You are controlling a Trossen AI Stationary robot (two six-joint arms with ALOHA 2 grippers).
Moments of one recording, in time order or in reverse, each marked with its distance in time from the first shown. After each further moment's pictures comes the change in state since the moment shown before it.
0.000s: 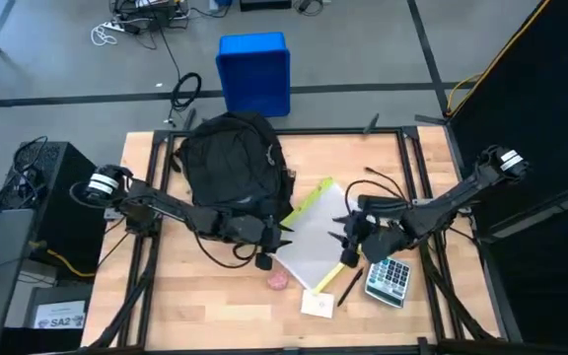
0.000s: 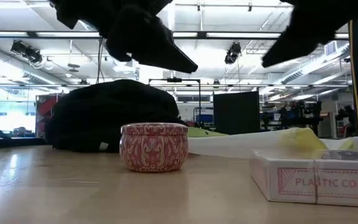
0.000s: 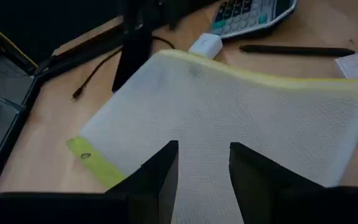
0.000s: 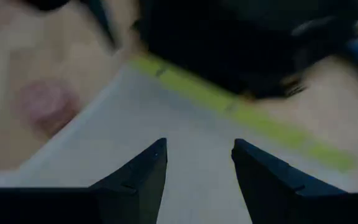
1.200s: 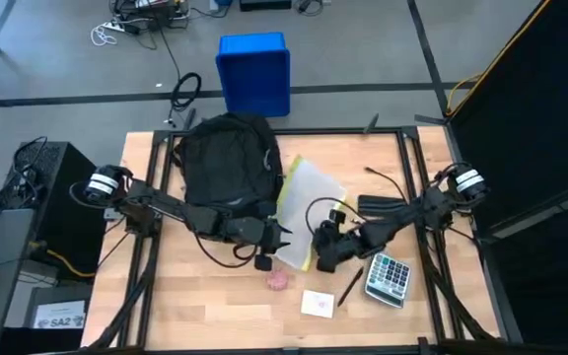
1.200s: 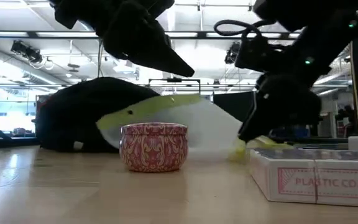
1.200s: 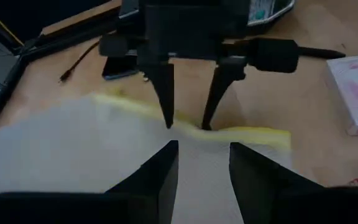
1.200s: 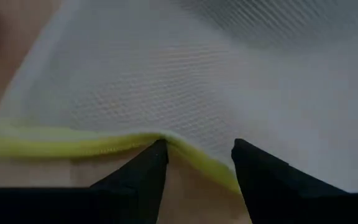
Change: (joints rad) left arm -0.002 -0.002 0.000 -0.039 -0.006 -0.080; right arm -0.160 0.457 0.086 0.177 -0.153 -0.121
